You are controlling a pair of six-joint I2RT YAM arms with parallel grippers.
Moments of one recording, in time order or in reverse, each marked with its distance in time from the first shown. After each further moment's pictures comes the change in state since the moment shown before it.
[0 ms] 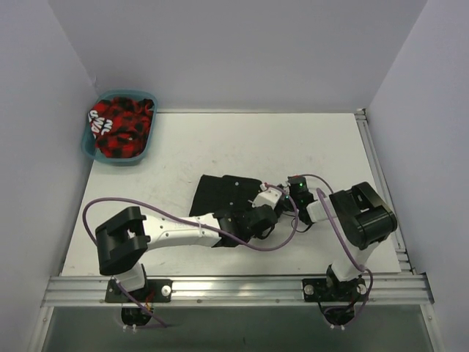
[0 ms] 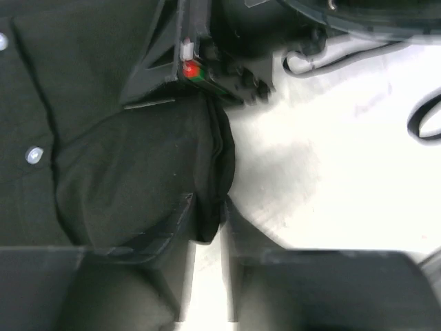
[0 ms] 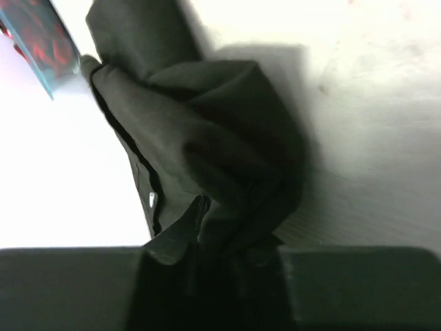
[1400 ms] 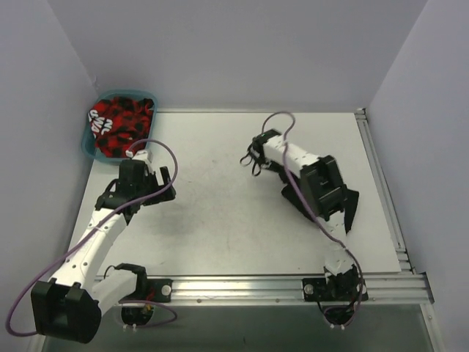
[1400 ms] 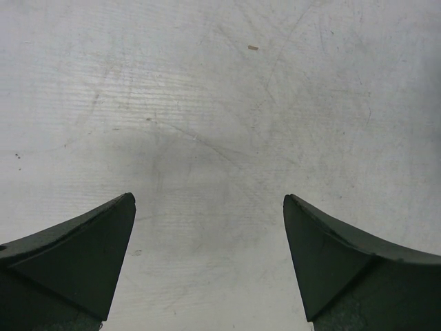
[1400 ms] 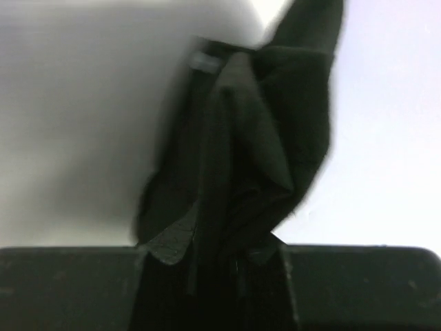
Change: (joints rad) left arm 1.075 -0.661 -0.315 -0.329 0.526 0.134; right arm 0.121 0.413 1.278 -2.028 1.344 -0.883
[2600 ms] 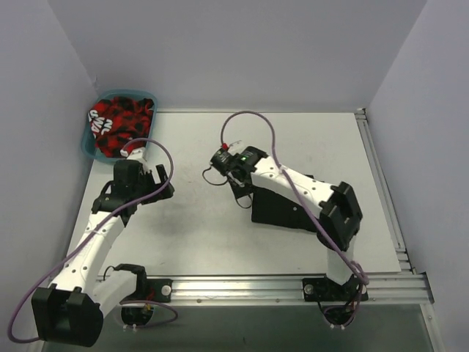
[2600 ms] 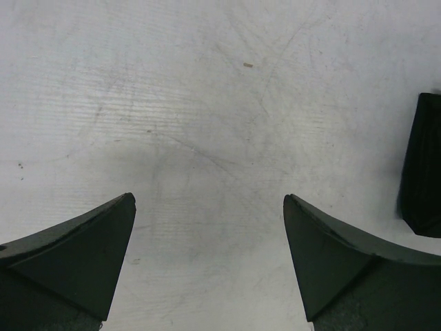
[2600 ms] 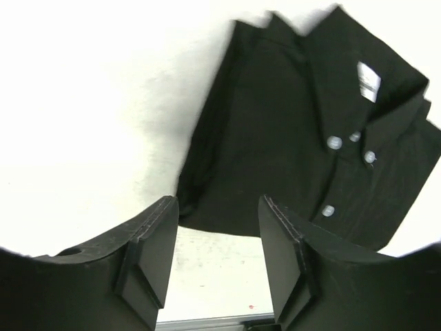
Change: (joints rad) left arm 0.046 -0.029 -0.009 0.027 0.028 0.000; right arm 0.446 -0.179 -0.028 0.313 -0.311 0.090
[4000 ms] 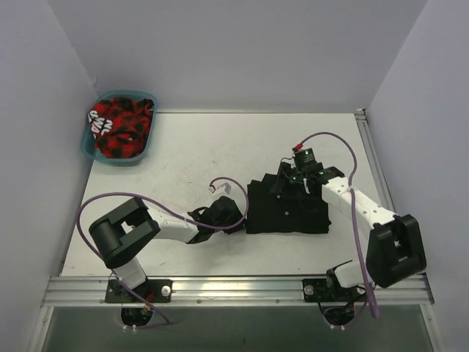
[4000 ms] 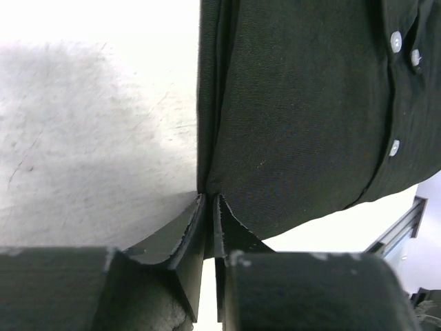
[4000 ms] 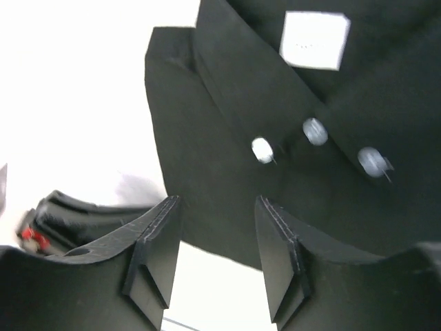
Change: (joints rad) left arm -0.821 0.706 -0.108 0.848 -0.146 -0.764; right arm -0.575 -0.618 -0.838 0.656 -0.661 0.116
